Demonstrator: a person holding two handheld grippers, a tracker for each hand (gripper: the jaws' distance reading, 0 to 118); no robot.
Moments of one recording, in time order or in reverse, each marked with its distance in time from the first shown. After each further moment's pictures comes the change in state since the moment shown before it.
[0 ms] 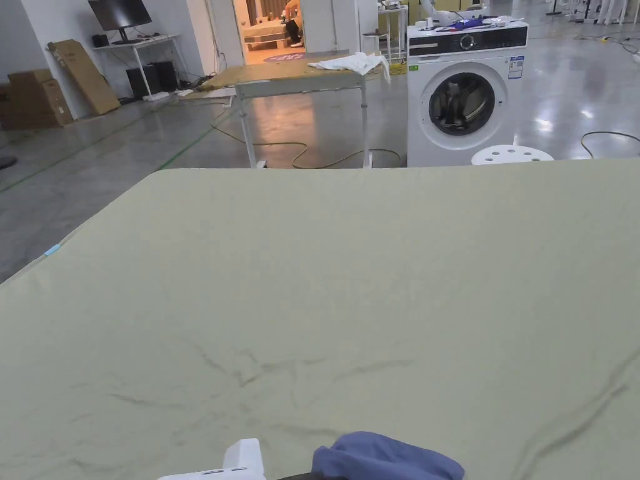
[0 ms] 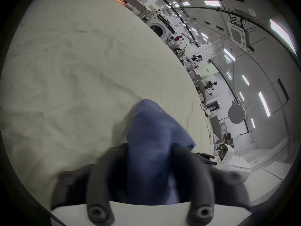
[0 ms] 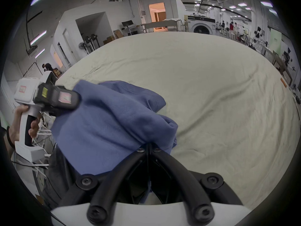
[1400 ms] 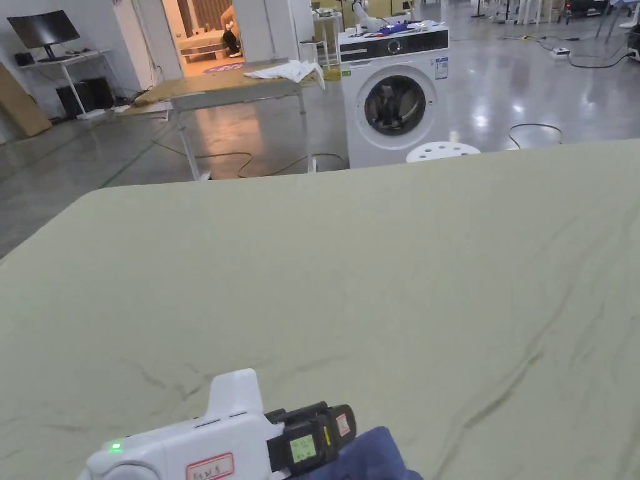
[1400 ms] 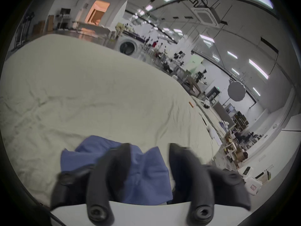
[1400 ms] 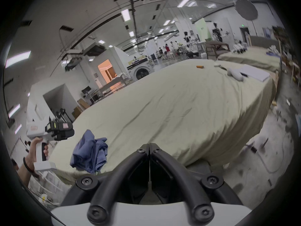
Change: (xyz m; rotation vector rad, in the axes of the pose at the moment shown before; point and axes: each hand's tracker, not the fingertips) left arm 0.159 -0.002 0.021 0.150 0.052 -0.366; right arm 0.072 -0.162 0.232 0.526 -0.243 -0.532
